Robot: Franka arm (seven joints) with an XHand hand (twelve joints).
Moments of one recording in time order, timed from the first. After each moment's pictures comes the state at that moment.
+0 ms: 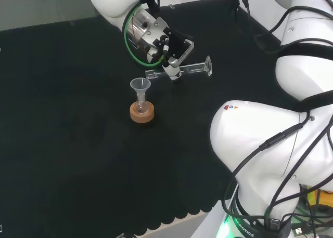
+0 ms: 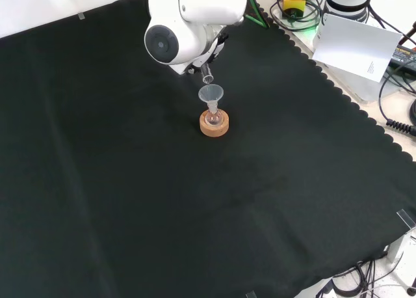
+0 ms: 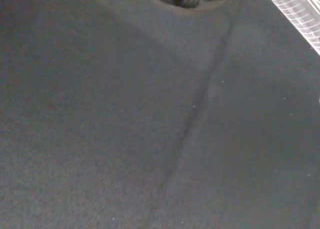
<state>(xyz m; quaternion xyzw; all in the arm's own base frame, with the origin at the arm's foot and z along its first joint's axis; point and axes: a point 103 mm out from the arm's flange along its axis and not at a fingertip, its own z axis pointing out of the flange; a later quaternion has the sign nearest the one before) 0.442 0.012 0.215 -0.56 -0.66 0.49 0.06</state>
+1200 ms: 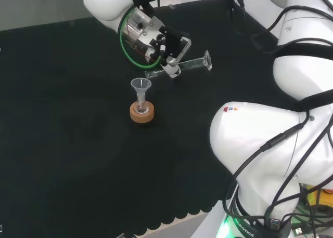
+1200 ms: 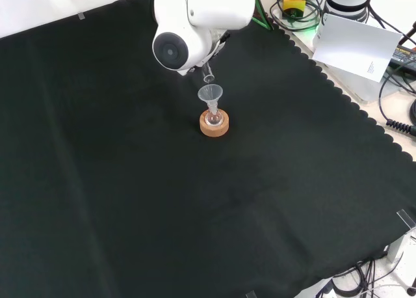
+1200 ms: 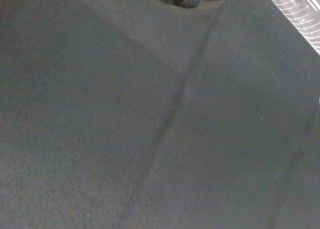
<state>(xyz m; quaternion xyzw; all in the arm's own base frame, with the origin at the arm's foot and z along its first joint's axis) 0.442 0.019 0.222 -0.55 -0.66 0.52 0.03</state>
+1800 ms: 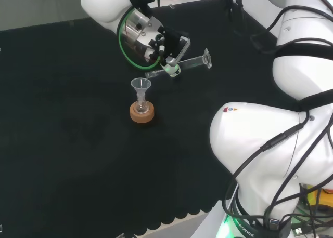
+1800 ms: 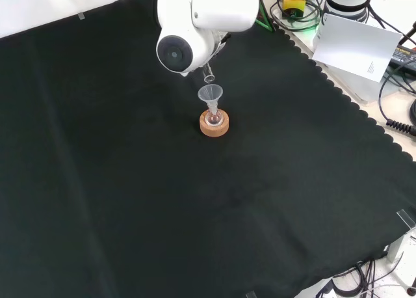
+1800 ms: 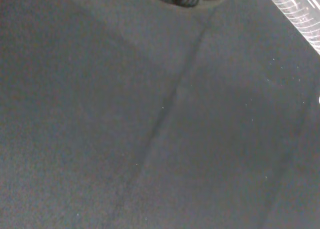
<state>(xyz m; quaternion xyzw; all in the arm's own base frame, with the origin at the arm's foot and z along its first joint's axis) 0.442 0.017 0.225 -0.55 -0.65 0.52 0.02</state>
